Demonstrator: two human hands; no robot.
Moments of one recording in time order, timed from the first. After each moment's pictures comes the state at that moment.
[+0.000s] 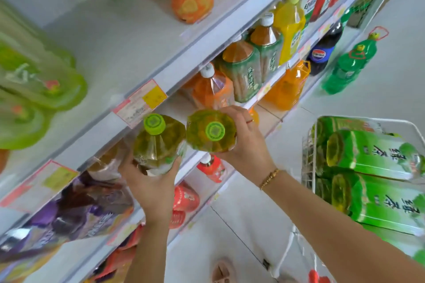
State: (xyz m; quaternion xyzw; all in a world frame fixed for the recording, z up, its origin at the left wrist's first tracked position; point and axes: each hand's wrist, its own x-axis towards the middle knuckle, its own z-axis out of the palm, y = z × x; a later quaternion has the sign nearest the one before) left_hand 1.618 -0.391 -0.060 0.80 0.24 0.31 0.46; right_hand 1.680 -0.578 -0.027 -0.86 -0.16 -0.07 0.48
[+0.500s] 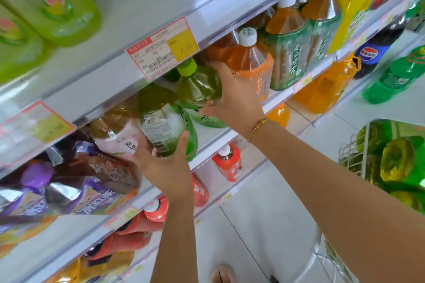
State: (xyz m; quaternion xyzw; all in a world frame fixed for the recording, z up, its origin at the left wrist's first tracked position) left_hand 1.635 -0.384 -0.114 0.68 0.35 0.41 0.49; right_hand 1.742 -0.505 -0.044 -0.89 -0.26 -0.06 0.36
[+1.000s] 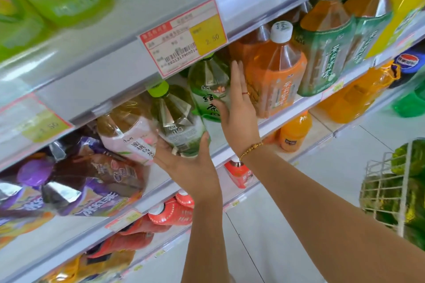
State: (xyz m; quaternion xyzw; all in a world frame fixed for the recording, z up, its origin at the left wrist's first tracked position) left_hand 1.656 -0.405 -0.131 0.68 0.38 0.44 0.45; right_hand 1.743 -0.459 -0.103 -0.83 -0.21 -0.10 0.50
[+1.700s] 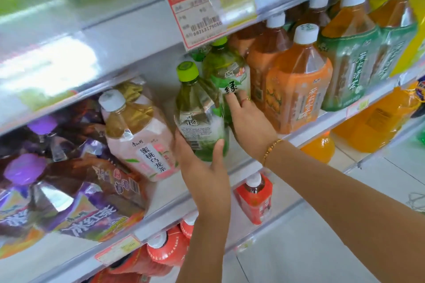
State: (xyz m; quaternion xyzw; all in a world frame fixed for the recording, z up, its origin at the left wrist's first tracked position) left_hand 1.665 -0.384 -0.152 0.76 0.26 0.42 0.42; right_hand 1.771 -0.446 -0.121 -0.91 -0.33 -0.08 0.23
